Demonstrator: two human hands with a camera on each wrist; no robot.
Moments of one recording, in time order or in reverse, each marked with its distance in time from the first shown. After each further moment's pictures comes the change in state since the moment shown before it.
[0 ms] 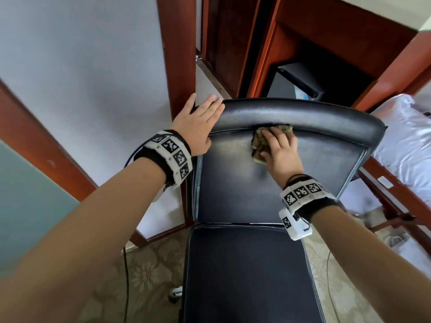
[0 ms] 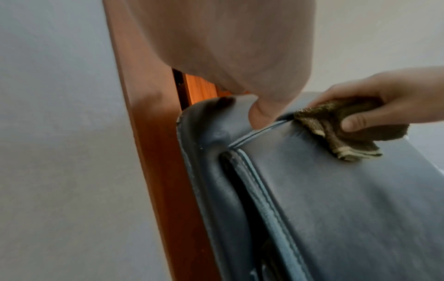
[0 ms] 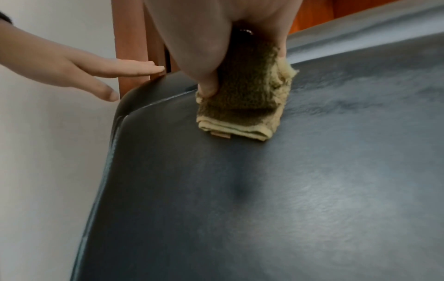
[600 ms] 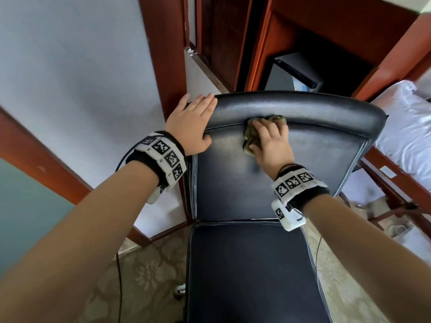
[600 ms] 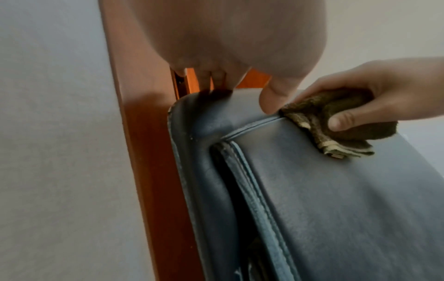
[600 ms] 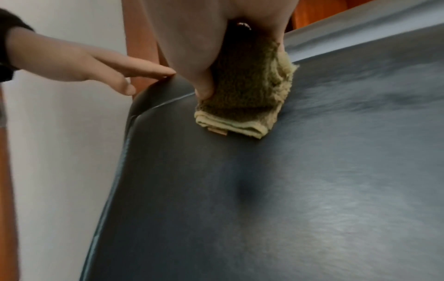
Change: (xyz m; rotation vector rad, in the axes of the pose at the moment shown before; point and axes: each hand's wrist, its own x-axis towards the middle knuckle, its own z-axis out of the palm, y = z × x) left_hand 0.012 0.003 0.008 -0.273 0.033 -0.049; right_hand 0.011 -0.013 0.002 0.011 0.026 -0.069
